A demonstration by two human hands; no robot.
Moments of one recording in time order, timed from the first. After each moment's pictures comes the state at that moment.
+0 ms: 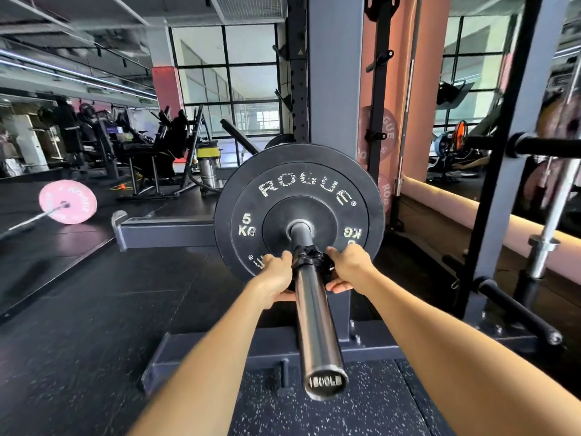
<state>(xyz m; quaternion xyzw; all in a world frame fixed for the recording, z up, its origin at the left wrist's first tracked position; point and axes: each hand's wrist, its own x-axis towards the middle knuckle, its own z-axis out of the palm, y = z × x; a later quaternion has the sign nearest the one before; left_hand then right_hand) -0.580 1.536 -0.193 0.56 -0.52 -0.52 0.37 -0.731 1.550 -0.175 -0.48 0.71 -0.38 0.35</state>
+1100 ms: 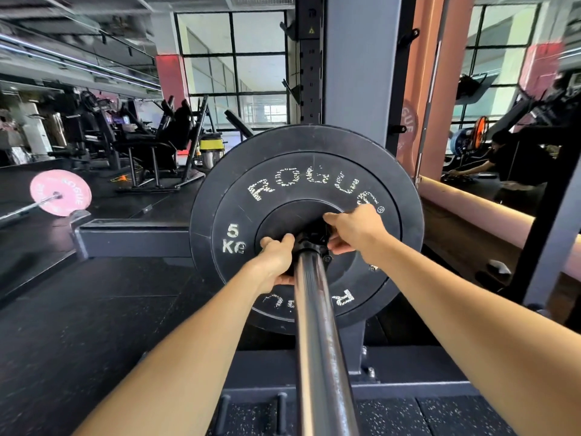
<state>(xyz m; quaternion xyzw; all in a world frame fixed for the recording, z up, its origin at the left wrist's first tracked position) -0.602 1.365 -0.197 0.55 -0.49 -0.51 0.43 -0.747 1.408 -0.132 -0.49 0.65 -0.47 0.33</state>
